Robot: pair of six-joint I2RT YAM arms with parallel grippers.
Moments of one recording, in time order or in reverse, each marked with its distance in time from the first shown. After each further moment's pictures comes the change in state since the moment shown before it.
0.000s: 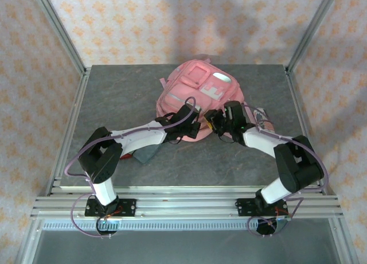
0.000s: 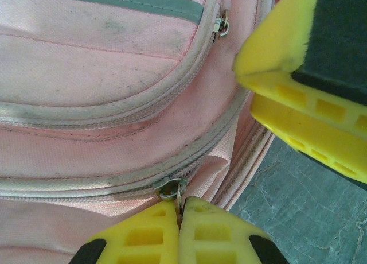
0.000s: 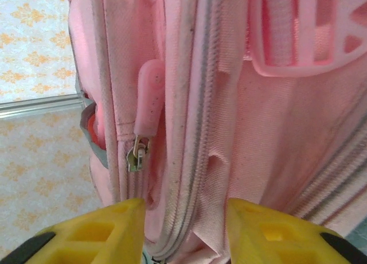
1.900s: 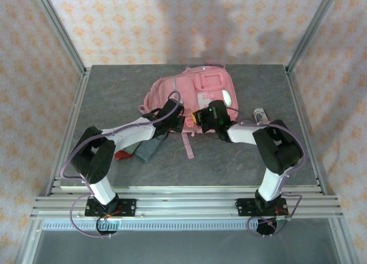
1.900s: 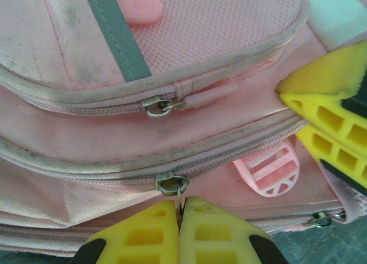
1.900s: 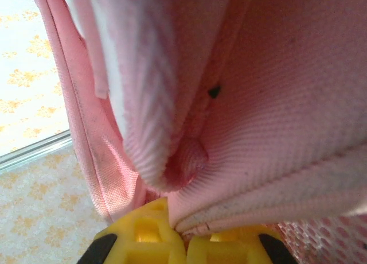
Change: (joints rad) left arm 0.142 -0.051 -0.077 -0.015 -0.067 0.019; right arm 0.103 0.245 0.109 0.226 0.076 0.346
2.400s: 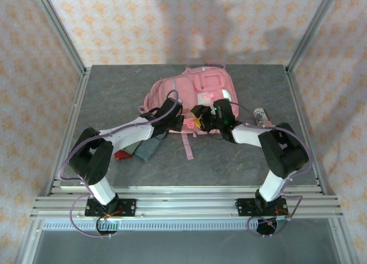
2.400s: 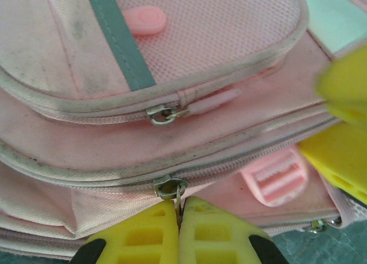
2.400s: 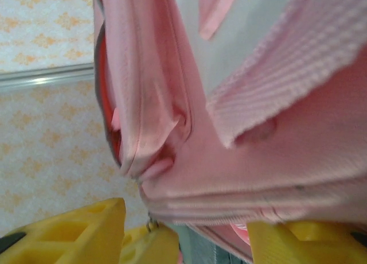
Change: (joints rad) left arm 0.008 -0.024 -0.005 -0.003 0.035 -0.008; right arm -0.032 -0.049 -0.027 0.016 -0.165 -0.243
